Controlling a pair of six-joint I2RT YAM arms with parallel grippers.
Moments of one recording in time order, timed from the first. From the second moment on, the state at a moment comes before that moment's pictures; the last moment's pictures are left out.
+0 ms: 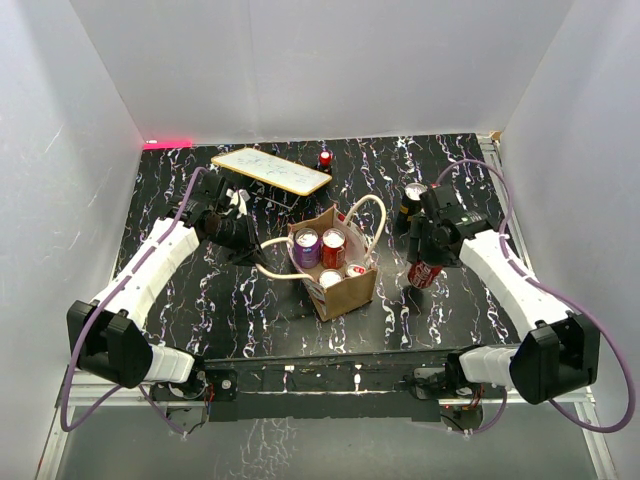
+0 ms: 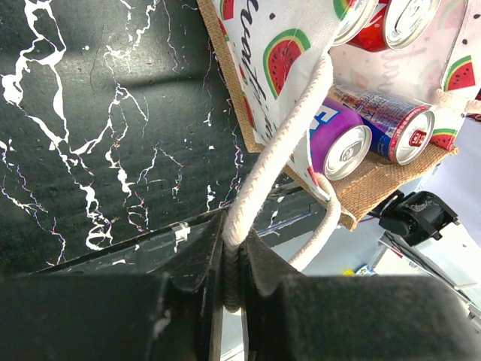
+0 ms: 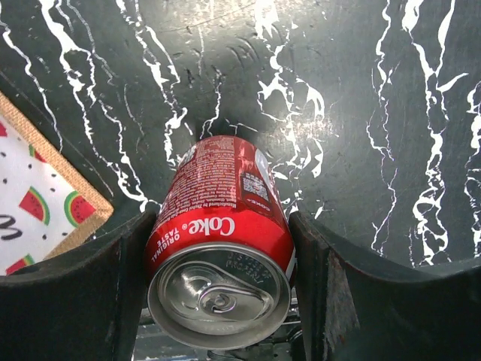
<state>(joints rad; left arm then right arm) -0.34 1.36 1.21 -1.02 0.40 -0.58 0.29 1.25 1.08 -0.94 0.20 0.40</state>
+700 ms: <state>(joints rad) -0.34 1.42 1.28 -1.09 0.39 -0.47 -0.08 1.72 1.34 -0.65 0.12 0.34</state>
